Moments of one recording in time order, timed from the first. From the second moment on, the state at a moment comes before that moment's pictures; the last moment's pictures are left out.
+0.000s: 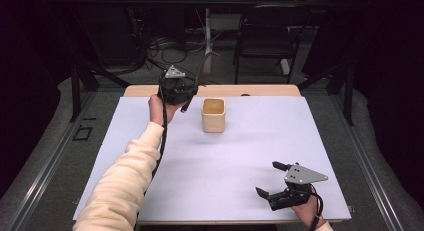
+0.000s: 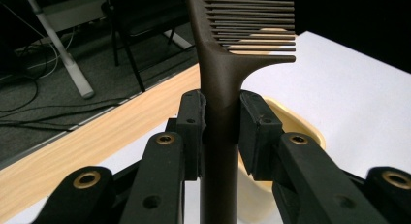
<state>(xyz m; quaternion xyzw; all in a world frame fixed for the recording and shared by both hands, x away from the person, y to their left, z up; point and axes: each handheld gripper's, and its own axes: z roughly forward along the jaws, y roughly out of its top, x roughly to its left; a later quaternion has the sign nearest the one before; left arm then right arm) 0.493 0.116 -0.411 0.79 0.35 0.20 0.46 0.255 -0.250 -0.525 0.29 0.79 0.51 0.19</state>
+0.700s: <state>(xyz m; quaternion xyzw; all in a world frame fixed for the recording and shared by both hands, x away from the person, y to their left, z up) 0.498 0.091 -0.403 0.79 0.34 0.21 0.47 0.255 -0.250 -0.525 0.28 0.79 0.51 0.19</state>
